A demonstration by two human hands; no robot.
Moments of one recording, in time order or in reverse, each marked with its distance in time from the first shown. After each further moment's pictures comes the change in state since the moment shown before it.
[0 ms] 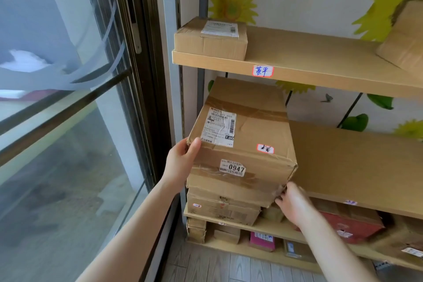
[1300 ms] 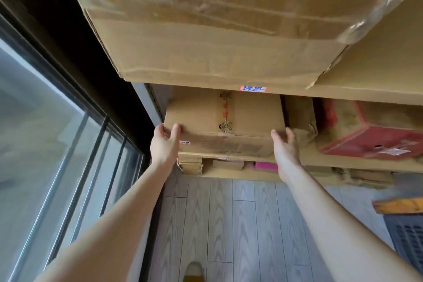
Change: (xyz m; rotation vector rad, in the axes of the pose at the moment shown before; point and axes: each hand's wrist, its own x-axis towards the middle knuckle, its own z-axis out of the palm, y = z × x) left_hand 0.099 -0.346 0.028 0.388 0.208 -0.337; right_hand 0.224 0.191 -0.003 -0.459 0.234 -0.207
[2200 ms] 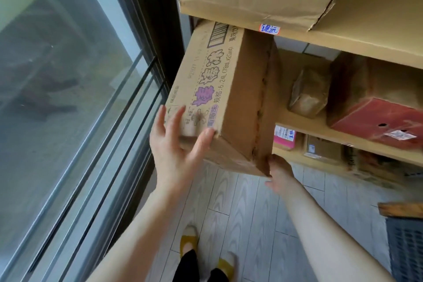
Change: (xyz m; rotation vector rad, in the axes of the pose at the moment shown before) left_hand -0.250 0.002 -0.089 0.058 0.137 0.316; right_hand -0.114 0.089 -0.067 -0.115 -0.269 0.446
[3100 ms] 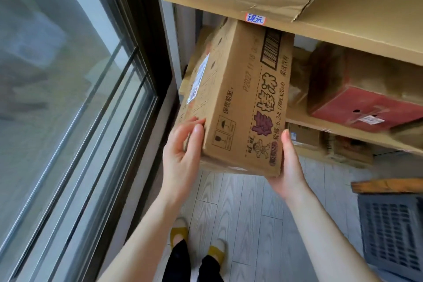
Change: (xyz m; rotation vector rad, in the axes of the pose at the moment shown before) left_hand -0.021 0.005 0.009 -0.402 -0.144 -0.015; right_hand -0.078 -0.005 -0.037 0.361 -0.496 -0.386
